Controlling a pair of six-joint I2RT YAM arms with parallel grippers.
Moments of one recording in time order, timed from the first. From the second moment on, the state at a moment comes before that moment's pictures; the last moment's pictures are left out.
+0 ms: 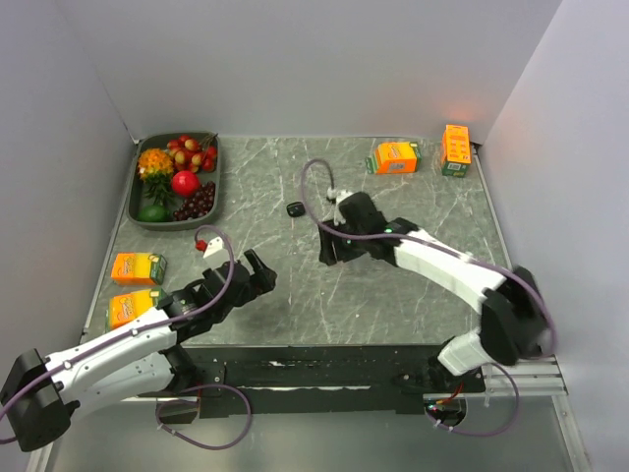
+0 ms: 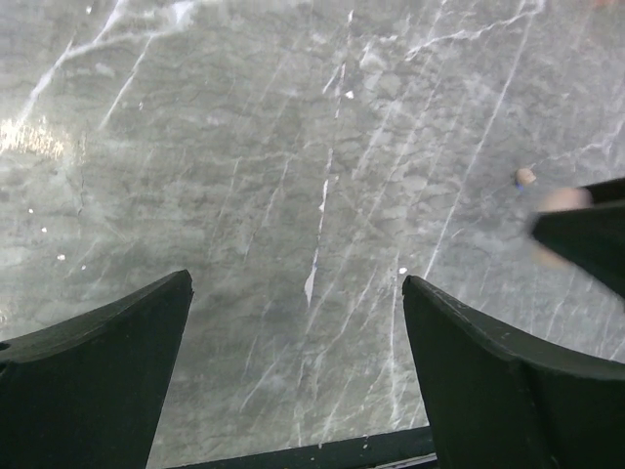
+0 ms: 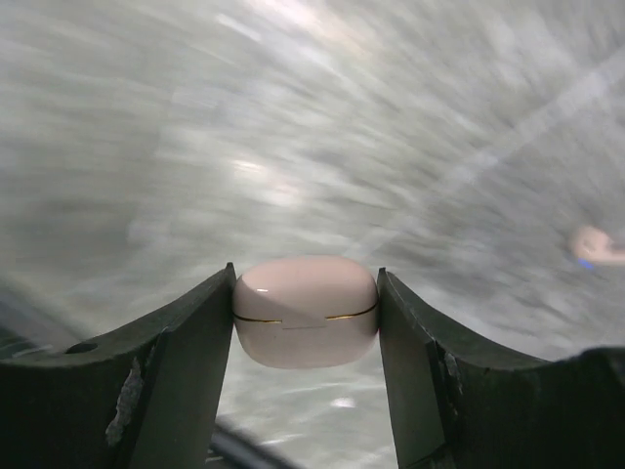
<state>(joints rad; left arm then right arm) -0.86 0.85 0.50 -0.32 -0.47 -1.07 0.68 1.50 1.06 -0.46 -0.06 0.30</state>
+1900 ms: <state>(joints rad) -0.86 0.36 0.38 0.05 -0.26 -0.64 0.58 1.51 0.93 -0.03 -0.54 0.63</state>
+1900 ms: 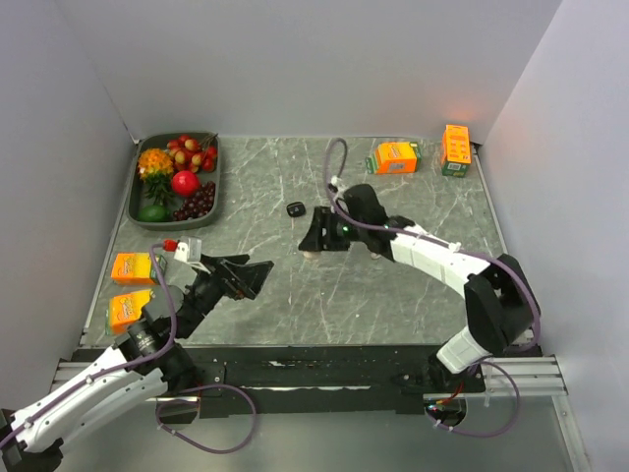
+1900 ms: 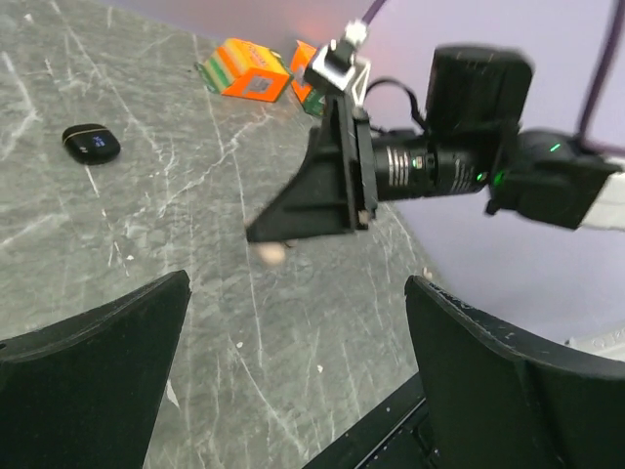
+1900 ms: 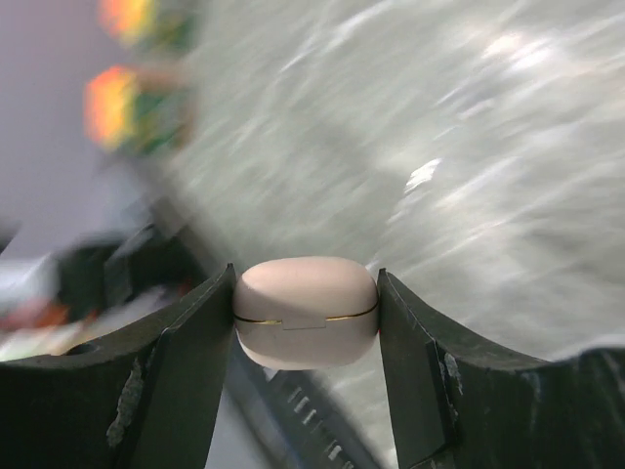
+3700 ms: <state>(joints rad) -0.86 0.75 0.40 -0.02 -0.30 -0.78 0.65 1.64 1.20 -0.67 0.21 0.56</state>
